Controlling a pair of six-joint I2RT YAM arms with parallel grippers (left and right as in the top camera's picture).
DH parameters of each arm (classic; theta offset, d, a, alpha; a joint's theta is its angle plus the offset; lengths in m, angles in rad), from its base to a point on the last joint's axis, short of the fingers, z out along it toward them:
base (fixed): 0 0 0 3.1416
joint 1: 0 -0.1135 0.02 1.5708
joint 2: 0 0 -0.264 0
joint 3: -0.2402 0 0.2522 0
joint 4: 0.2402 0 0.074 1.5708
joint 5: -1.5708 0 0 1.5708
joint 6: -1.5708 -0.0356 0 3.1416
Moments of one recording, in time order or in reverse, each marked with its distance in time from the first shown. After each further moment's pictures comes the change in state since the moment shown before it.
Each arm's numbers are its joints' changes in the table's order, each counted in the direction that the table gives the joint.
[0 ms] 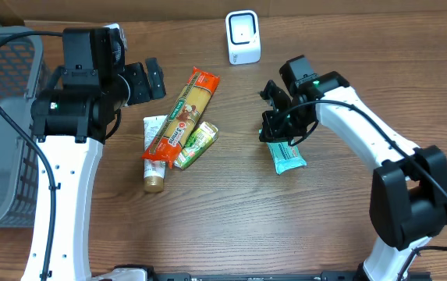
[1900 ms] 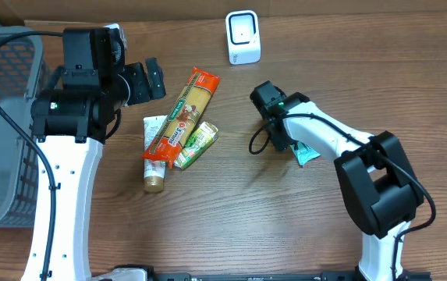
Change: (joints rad) left arm 0.000 0.000 0.000 0.000 0.000 0.000; right arm -0.133 0.134 0.089 -0.158 -0.919 0.044
